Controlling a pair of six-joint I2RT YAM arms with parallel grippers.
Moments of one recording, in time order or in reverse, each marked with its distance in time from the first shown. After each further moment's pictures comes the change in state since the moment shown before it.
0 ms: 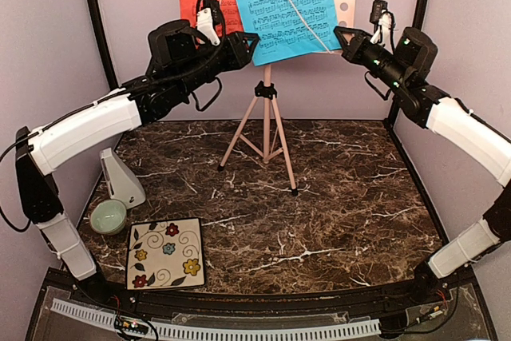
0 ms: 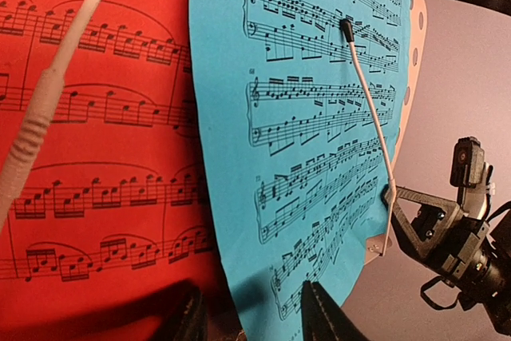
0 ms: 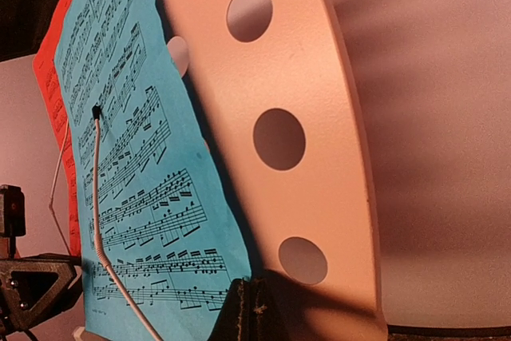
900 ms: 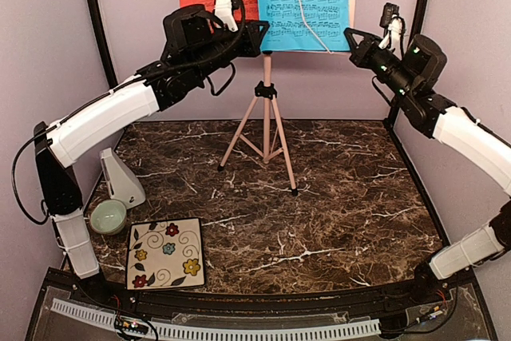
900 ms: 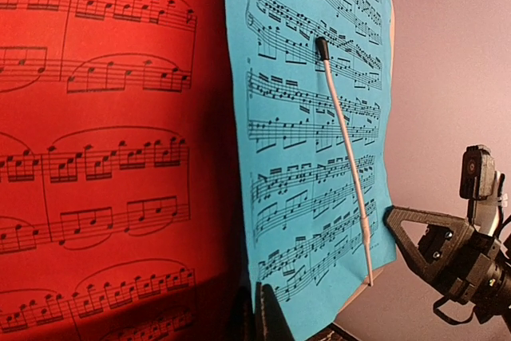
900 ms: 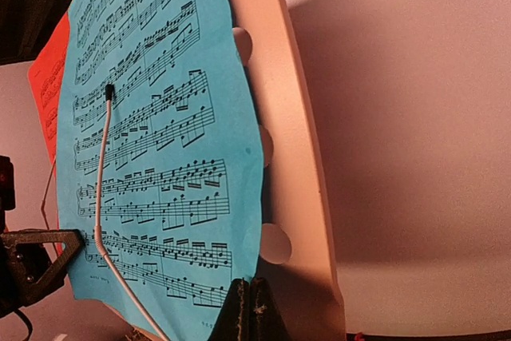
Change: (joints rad) left arm -0.014 0.157 0.267 -0.070 0.048 0.131; right arm 0.000 -0.073 -0.094 0.061 0.065 -0.044
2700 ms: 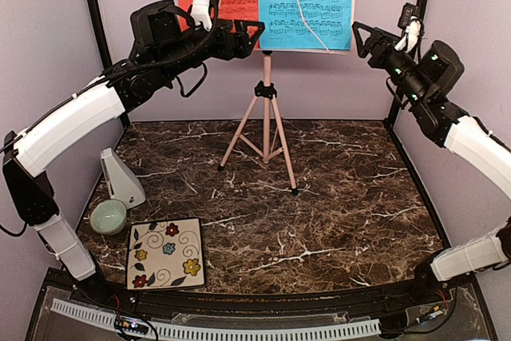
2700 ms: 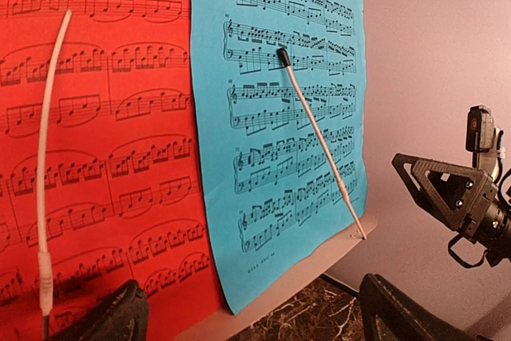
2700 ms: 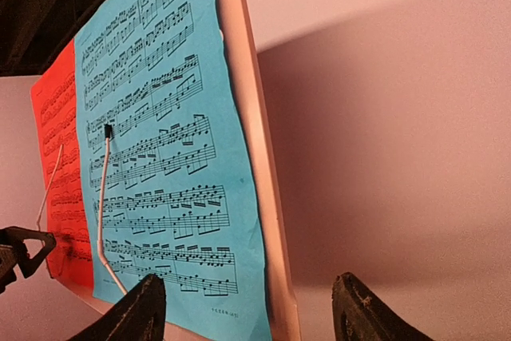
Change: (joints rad) left arm 0.026 -0.156 -0.097 -0.096 0.053 0.126; right arm -0.025 -0.086 -0.079 0.070 0.058 -0.061
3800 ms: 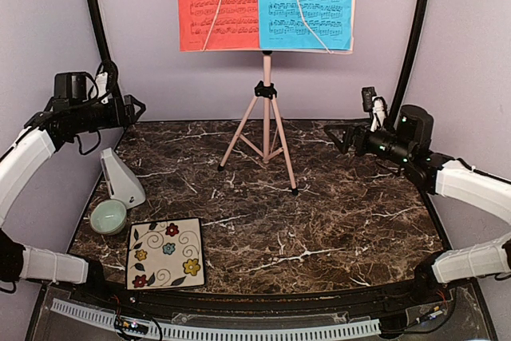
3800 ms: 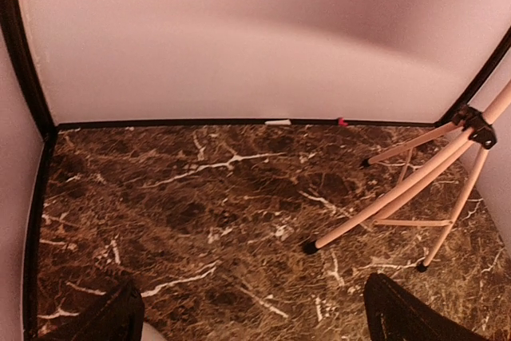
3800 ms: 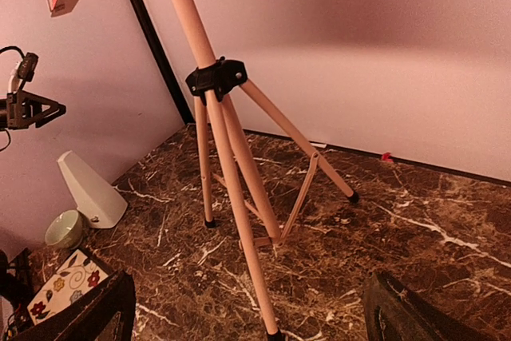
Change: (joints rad) left arm 0.695 -0.541 -0.712 -0.396 0.278 -0.083; right arm -0.001 -0.136 -0.486 -0.158 -0.312 -0.026
